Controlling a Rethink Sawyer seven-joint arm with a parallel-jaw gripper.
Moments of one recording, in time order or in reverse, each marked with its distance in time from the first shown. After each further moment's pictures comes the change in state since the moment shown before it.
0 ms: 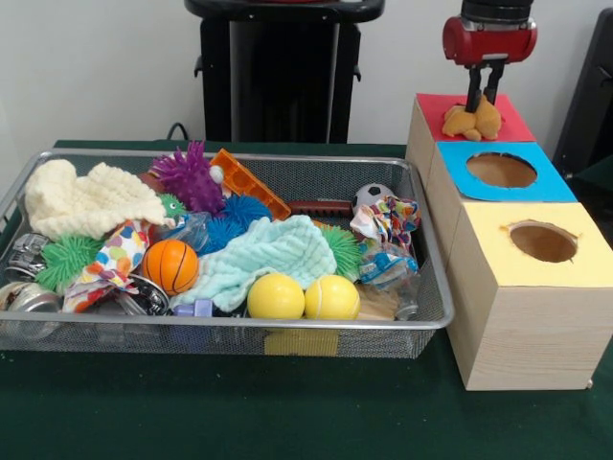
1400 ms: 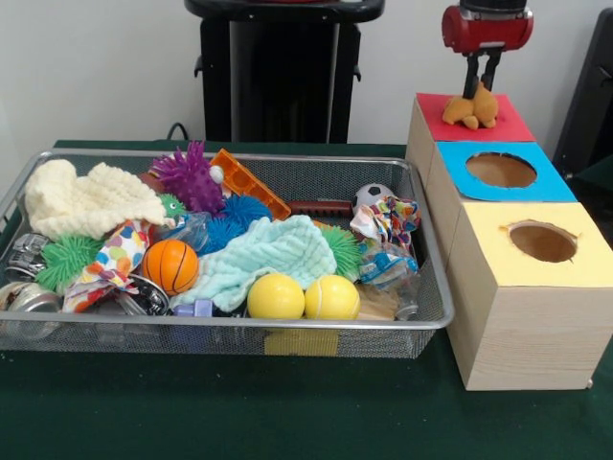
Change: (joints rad) arm 0.034 -0.023 -0.012 0.067 0.039 -0.001 0.000
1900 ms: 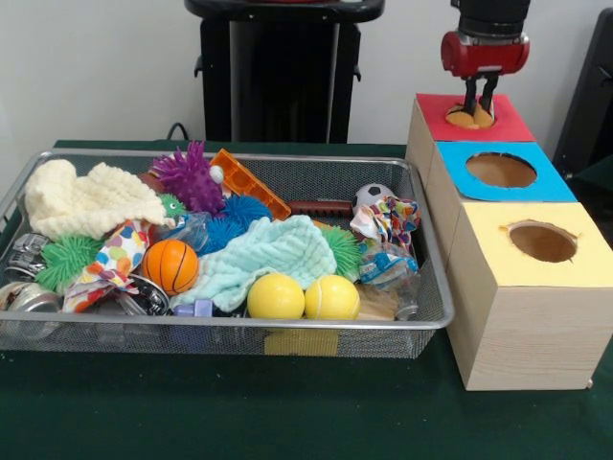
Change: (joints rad) arm 0.016 0.106 0.002 0.000 0.010 -0.142 0.000
